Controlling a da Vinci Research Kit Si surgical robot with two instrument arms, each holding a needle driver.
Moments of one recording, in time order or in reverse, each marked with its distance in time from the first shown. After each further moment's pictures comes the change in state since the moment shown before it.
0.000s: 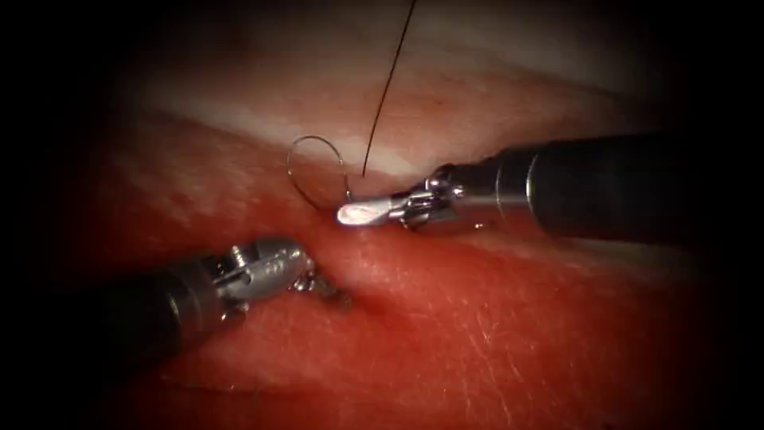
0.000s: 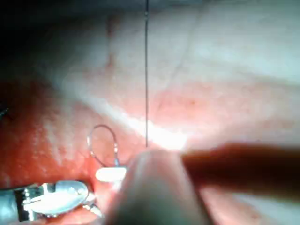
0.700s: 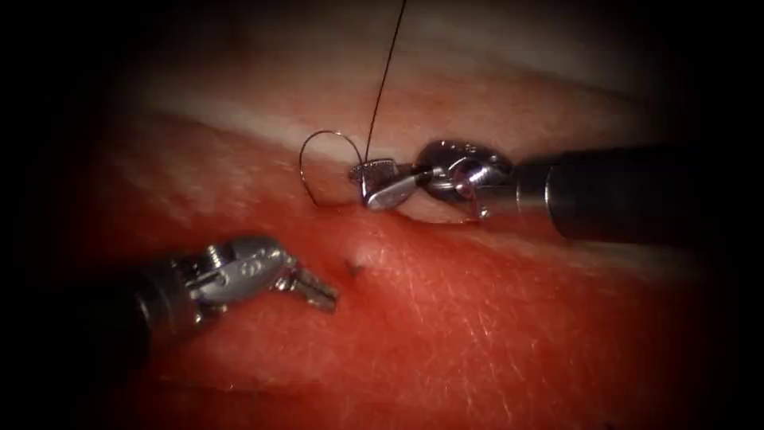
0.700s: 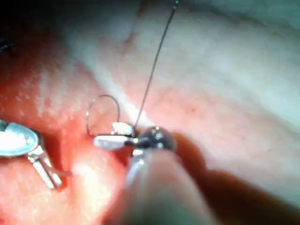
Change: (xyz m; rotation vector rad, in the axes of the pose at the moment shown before) right arm 0.007 0.002 -0.002 -0.083 -0.081 -0.718; left arm 0.001 0.002 -0.003 0.023 0.039 0.121
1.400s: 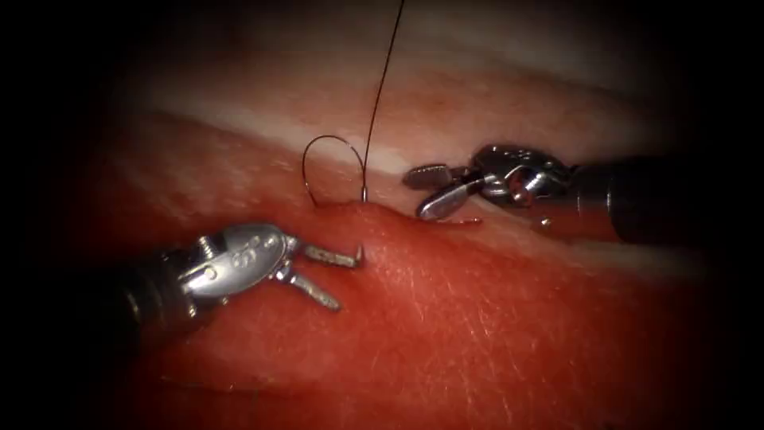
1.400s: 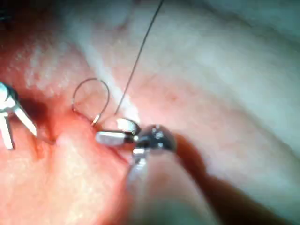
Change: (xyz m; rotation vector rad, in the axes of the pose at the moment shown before) right arm 0.000 -0.001 -0.005 -0.055 -0.106 -0.092; left arm 0.003 0.000 -0.001 0.064 0.172 0.043
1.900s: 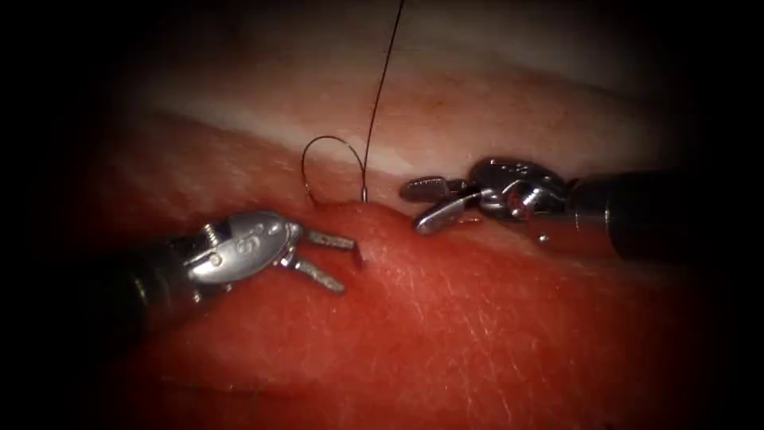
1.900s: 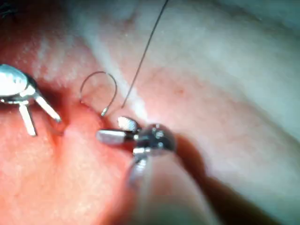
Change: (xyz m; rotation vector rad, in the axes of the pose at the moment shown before) right arm -0.001 -0.001 0.001 0.001 -0.001 -0.005; left arm 0.000 -0.001 0.000 0.078 -0.018 -0.014
